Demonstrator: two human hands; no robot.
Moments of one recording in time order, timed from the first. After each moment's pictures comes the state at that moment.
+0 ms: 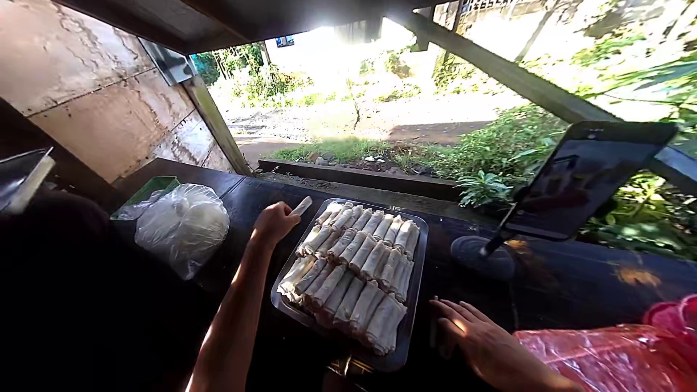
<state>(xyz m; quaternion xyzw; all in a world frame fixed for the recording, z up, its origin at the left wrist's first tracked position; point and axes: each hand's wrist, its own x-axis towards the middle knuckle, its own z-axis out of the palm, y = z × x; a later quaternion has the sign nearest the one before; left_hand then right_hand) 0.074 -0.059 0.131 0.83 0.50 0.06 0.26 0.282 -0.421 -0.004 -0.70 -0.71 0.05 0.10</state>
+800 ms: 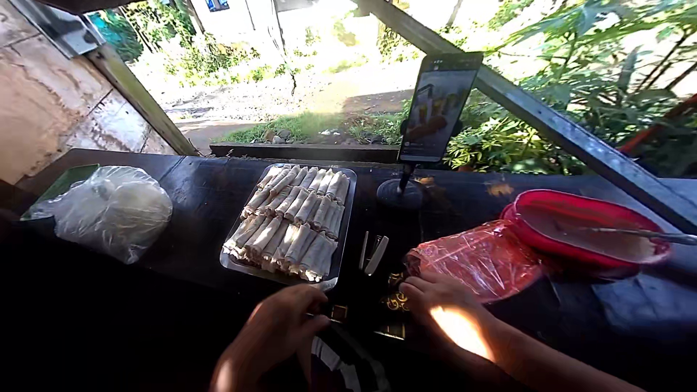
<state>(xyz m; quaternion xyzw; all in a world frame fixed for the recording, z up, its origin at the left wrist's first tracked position) -0.003 -0.304 0.094 0.95 0.12 0.04 0.29 0.240 -0.520 0.023 -0.75 -0.65 0.00 0.12</state>
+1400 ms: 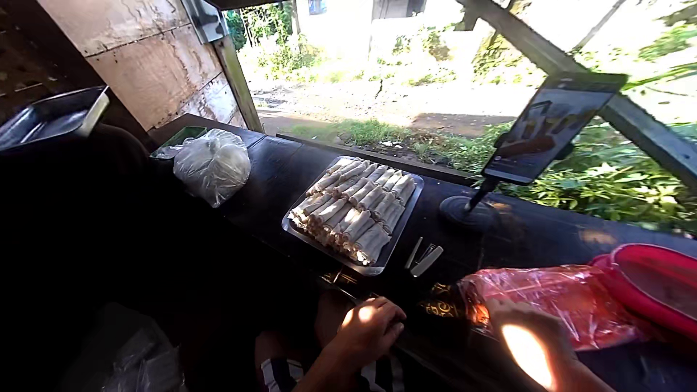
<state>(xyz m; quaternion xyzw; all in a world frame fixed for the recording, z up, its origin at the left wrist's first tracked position) 0.016 -0.384 0.001 0.89 0.13 0.19 0.39 0.256 -0.547 -0.004 -0.85 -0.52 -0.08 -0.07</state>
